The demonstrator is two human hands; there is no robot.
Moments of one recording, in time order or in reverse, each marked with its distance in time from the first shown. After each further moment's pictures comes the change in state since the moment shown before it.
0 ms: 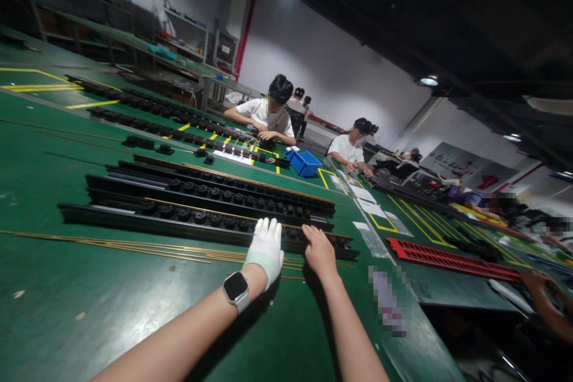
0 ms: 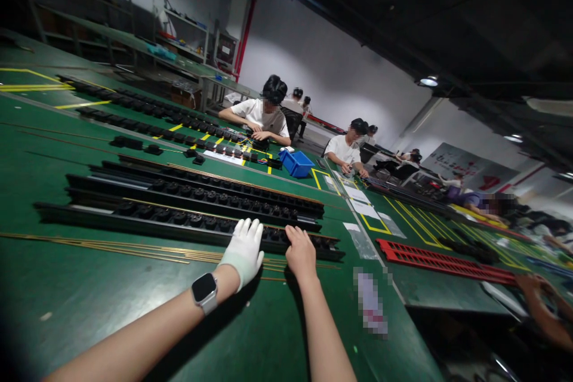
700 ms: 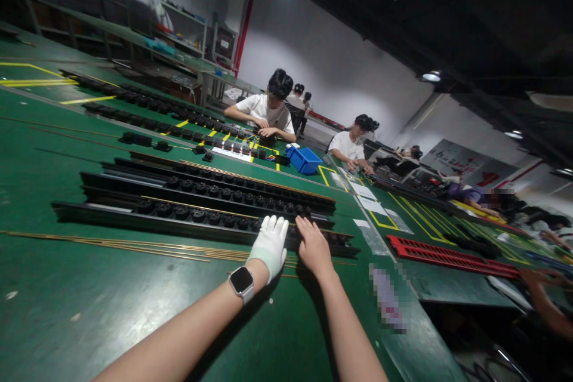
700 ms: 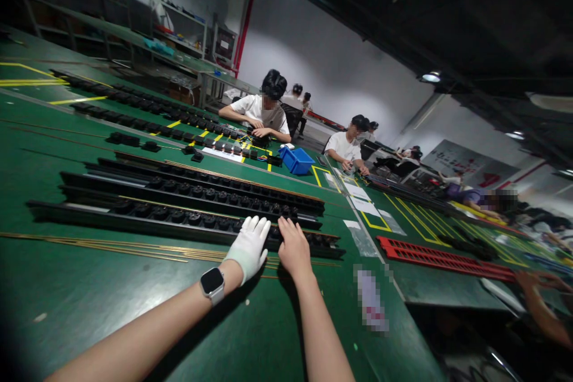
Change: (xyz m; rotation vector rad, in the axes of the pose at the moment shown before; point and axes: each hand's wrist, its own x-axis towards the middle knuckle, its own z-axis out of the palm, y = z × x) left_hand 0.015 -0.001 0.022 -0.042 0.066 0.122; right_hand 0.009 -0.021 -0.007 0.032 -0.040 -0.127
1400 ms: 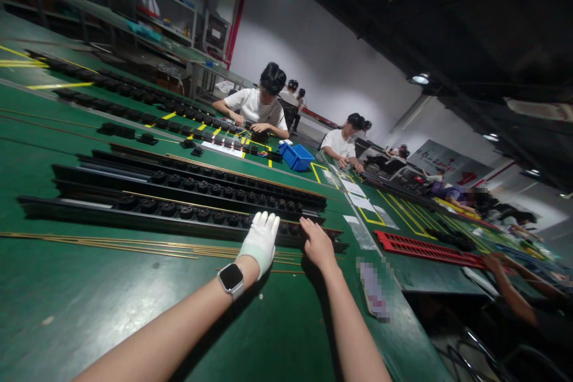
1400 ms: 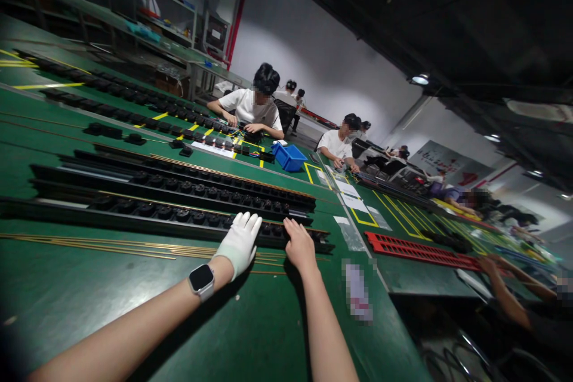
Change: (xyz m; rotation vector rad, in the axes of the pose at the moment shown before) left_hand 0.002 -0.001 0.000 0.028 0.019 0.009; right_hand -0.017 0.056 -0.007 -0.026 -0.030 0.077
